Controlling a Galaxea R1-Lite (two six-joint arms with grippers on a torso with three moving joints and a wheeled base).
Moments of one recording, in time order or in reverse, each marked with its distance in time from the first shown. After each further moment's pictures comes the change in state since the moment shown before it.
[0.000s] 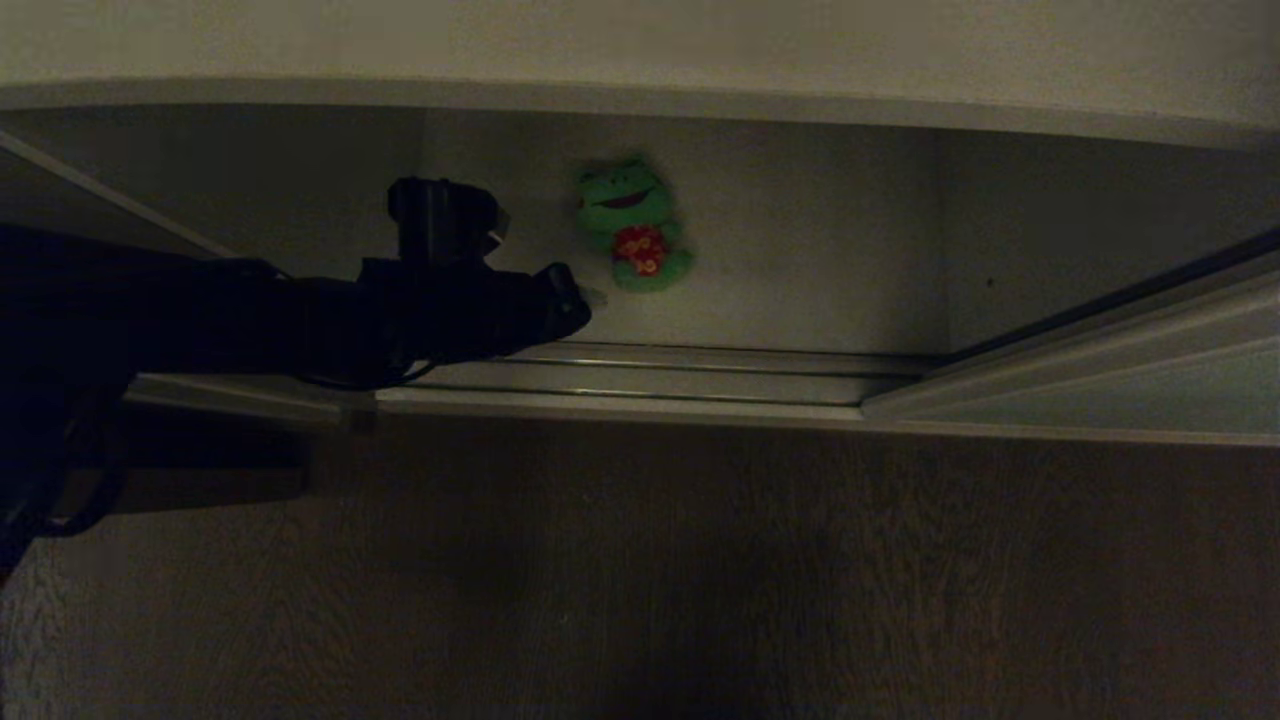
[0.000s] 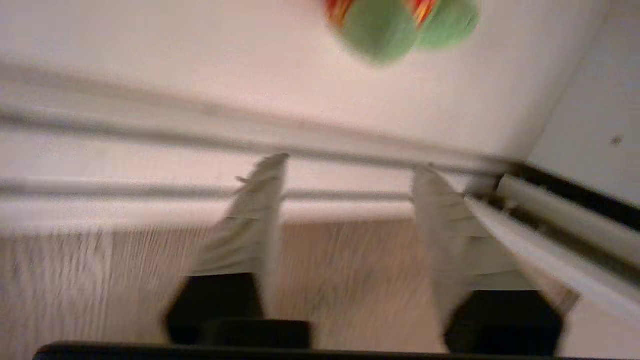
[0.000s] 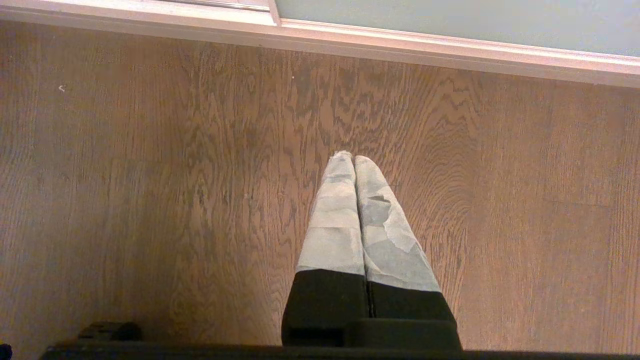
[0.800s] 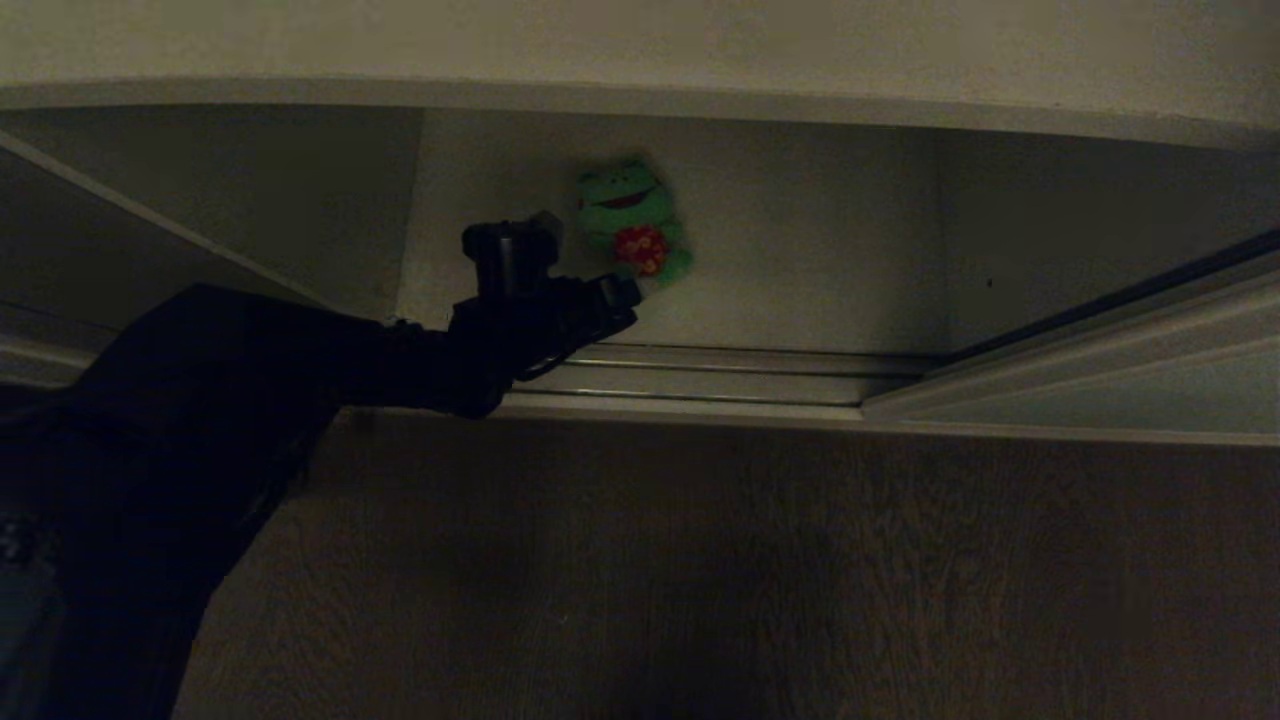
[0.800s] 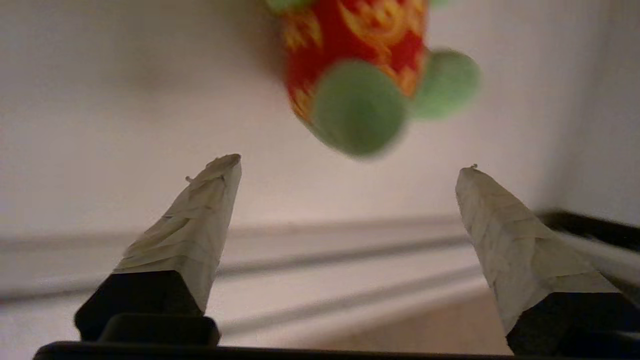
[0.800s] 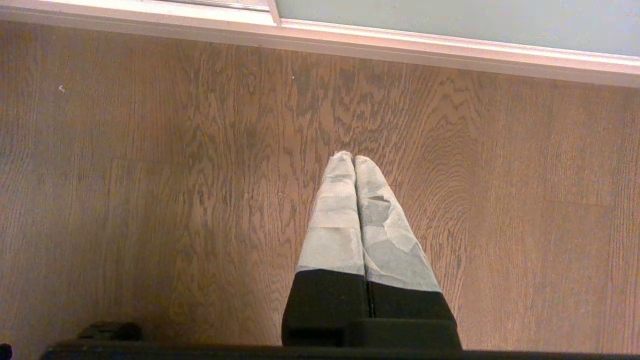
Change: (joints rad) left arm -0.048 0.247 -0.160 -0.302 0.088 0.125; right arm 0.000 0.000 0.000 0.000 0.000 0.001
